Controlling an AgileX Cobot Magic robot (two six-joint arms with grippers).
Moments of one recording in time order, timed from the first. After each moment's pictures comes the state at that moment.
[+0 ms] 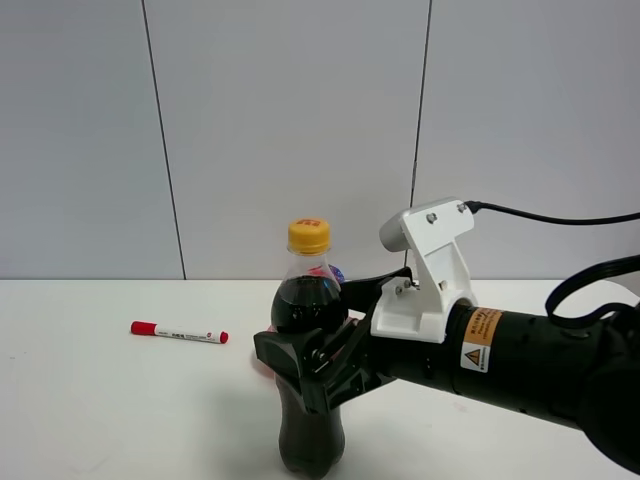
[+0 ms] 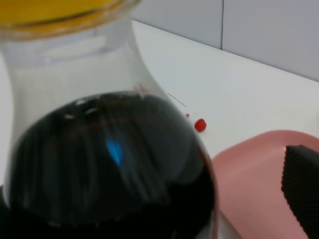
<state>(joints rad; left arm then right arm) 0.07 -0.01 -0.51 0.03 1.06 -0.03 0.71 1.84 -0.52 -0.18 -1.08 -0.01</state>
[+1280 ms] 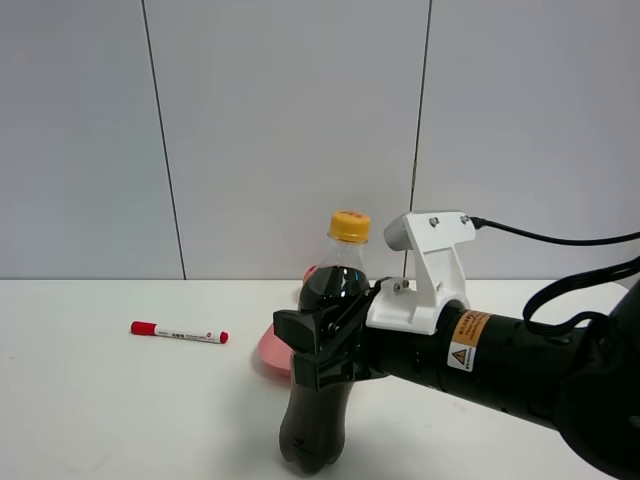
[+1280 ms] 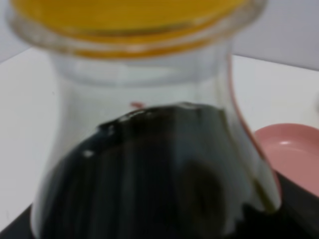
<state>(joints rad) 0.07 -0.01 -0.51 0.03 1.06 -0.03 0.71 1.90 -0.54 -0.13 -1.13 0.10</state>
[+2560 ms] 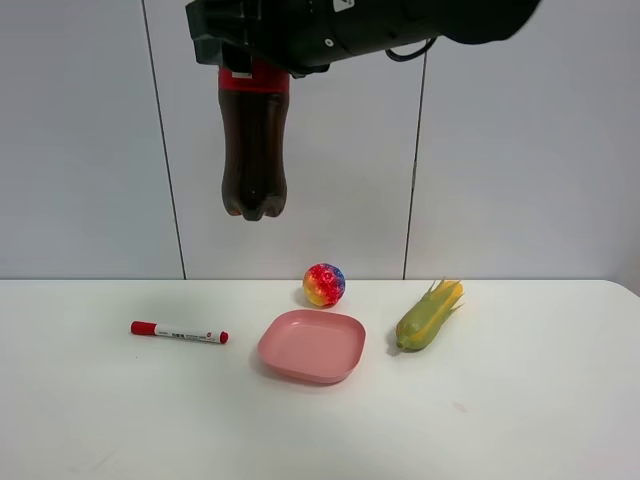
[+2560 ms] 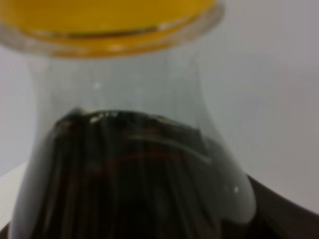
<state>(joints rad) 0.07 -0.01 -0.51 0.03 1.06 -0.03 0.73 1.72 -1.38 -0.52 -0.21 0.44</state>
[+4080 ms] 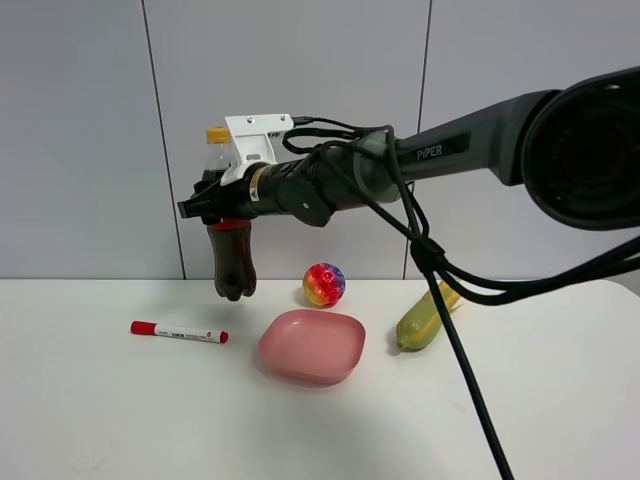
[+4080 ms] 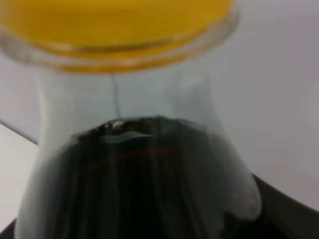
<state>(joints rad) 0.07 -0.01 -0.51 0.03 1.06 -0.03 0.67 2.49 -2.09 -0.53 -0.15 0.40</state>
